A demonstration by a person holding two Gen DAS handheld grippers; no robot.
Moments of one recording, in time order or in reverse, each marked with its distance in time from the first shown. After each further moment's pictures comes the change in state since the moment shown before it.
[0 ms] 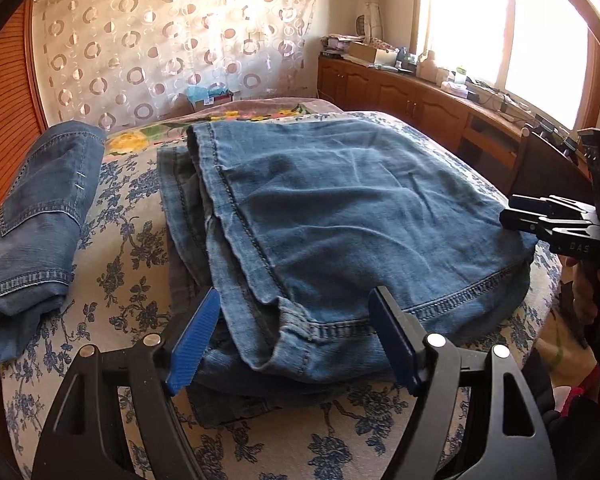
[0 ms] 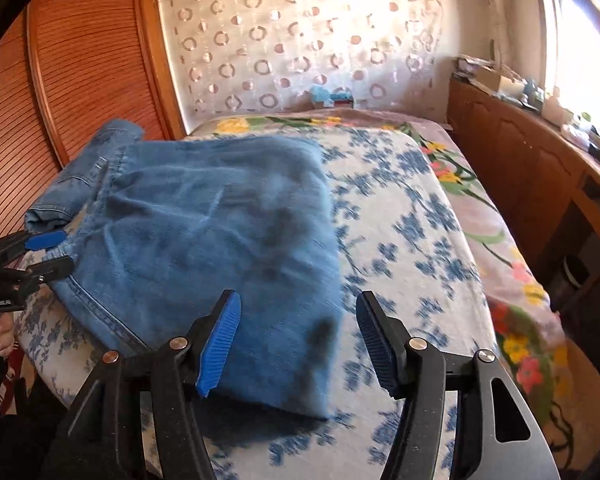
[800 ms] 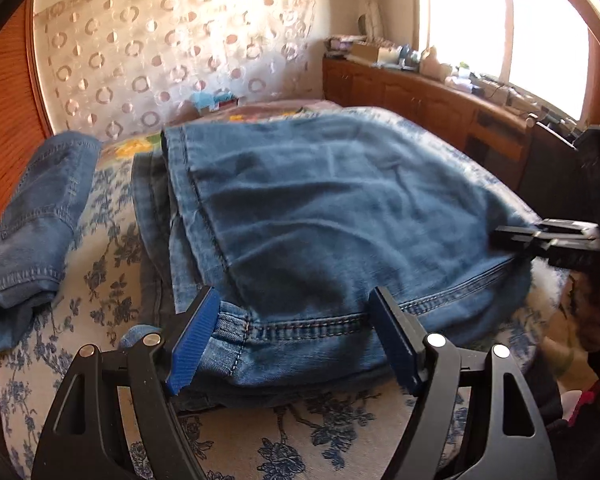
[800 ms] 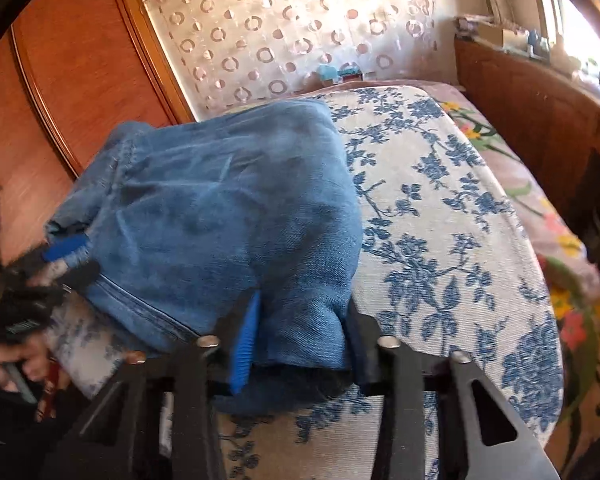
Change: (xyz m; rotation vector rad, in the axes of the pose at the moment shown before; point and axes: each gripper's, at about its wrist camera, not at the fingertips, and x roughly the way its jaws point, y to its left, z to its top) left arm 0.009 -0.028 -0.009 0.017 -0.001 0.051; right arm 0.008 -0.007 -0.014 0.131 0.050 0.143
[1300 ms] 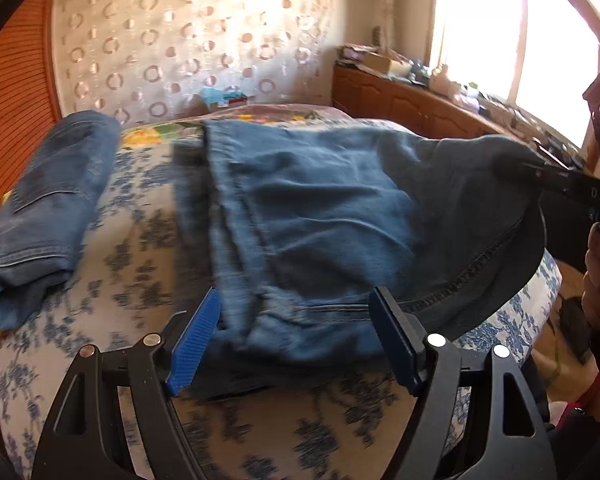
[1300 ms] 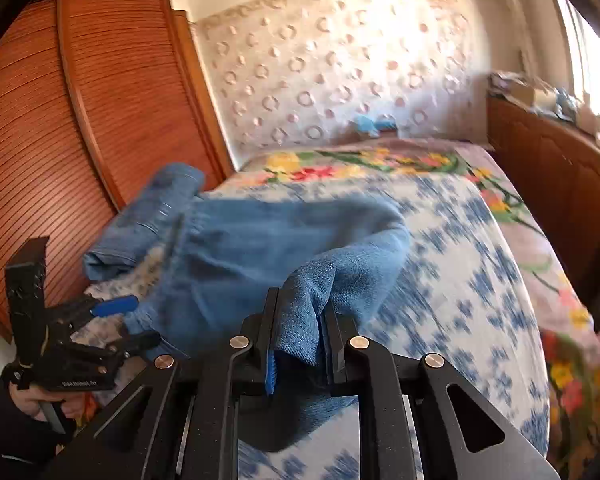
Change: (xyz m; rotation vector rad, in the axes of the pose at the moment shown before) left arm -0.026 0.037 -0.006 -0.085 -0.034 -0.017; right arm -0.033 0.064 0.048 -0.139 -0.168 0.068
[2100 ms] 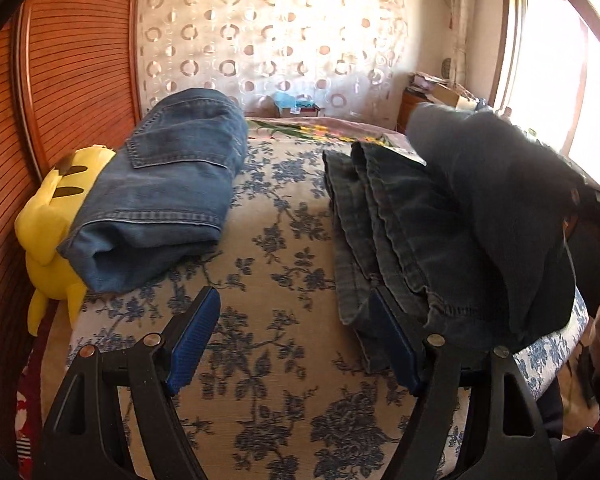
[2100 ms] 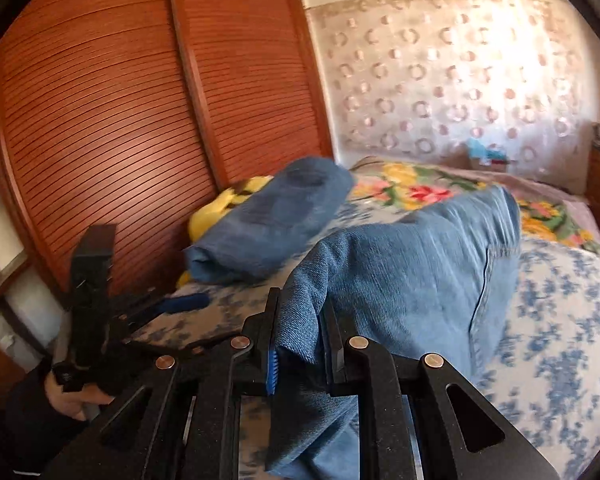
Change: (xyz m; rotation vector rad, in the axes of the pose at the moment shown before) left arm -0.038 0.090 -0.020 -0.179 -0.046 0.152; right arm 0.087 0.124 0.030 -0.217 0.038 0.306
